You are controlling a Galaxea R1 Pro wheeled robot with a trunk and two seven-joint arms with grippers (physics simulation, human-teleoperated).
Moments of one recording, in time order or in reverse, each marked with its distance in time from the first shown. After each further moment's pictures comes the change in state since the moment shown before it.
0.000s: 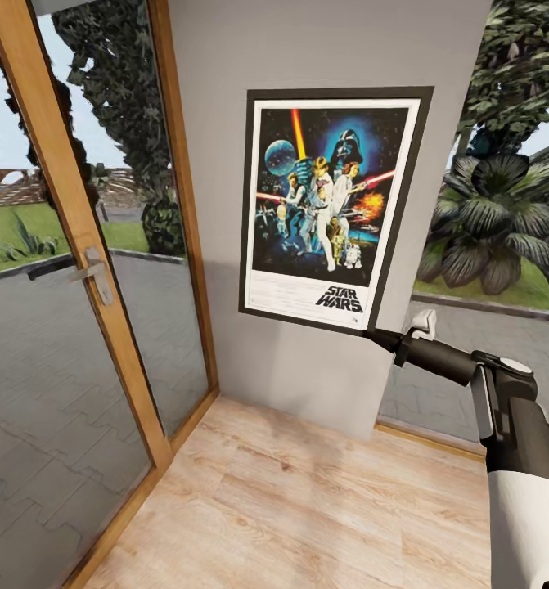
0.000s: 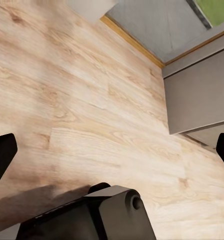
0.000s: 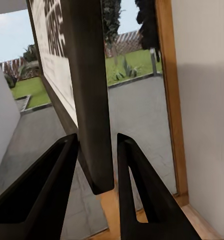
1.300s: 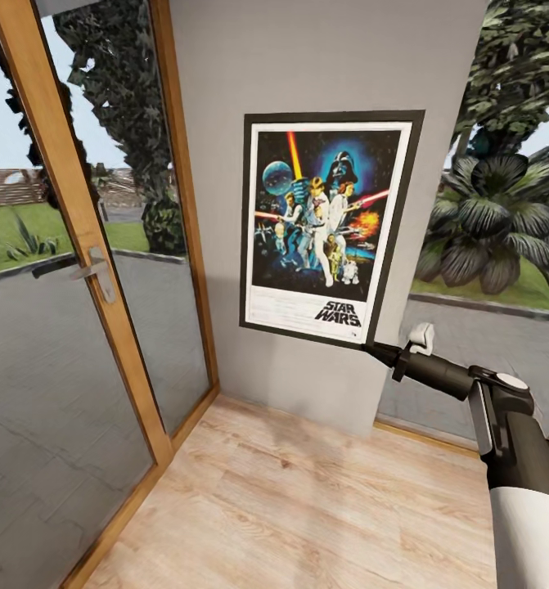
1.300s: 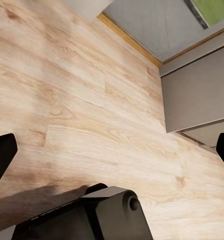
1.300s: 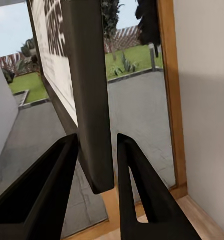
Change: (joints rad) left arm 0.000 -0.011 0.000 0.000 0.000 -0.001 0.000; right arm 0.055 0.000 0.002 0.019 0.001 -0.069 0.000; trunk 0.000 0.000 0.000
